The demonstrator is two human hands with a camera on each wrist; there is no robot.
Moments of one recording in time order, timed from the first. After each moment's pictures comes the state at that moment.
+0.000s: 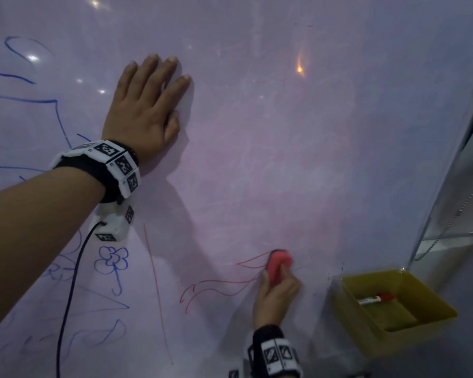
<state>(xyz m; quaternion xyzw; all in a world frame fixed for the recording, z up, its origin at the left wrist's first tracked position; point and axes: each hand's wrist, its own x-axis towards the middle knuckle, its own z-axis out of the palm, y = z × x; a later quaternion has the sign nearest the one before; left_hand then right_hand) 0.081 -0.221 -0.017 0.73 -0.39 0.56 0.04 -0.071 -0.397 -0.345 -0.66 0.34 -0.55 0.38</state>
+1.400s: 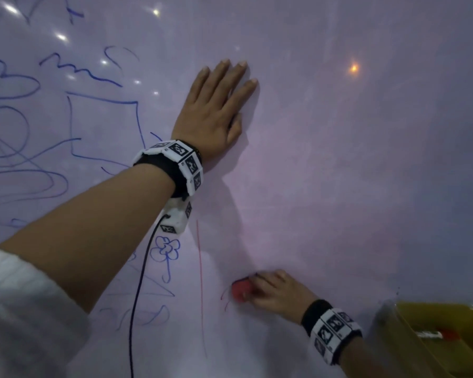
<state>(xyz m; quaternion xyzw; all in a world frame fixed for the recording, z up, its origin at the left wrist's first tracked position) 0.088 -0.223 -0.015 0.69 -0.40 0.60 0.01 -0.049 -0.411 -0.295 -0.84 -0.37 -0.36 -0.16</state>
